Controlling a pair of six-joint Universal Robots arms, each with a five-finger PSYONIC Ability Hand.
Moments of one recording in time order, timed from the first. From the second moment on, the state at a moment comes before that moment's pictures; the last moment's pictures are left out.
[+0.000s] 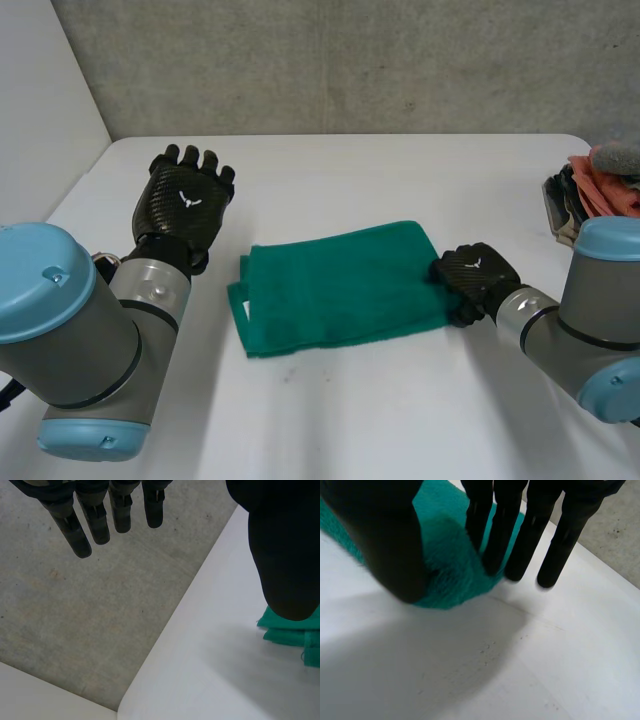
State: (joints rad) left arm 4.16 -1.80 -1.74 3.57 -1.77 3.86; right arm 1.84 -0.99 1.61 -0.19 1.26 2.65; left_hand 0.19 0.20 0.21 0.20 0.05; right_hand 0.83 0.84 0.82 0.82 0.64
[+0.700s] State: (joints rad) left arm 4.08 -1.77 -1.71 3.58 -1.77 3.83; right arm 1.83 -1.26 1.69 -0.18 1.32 2.44; left_hand 0.19 0.20 0.21 0.20 0.05; right_hand 1.07 1.16 1.20 1.20 0.99
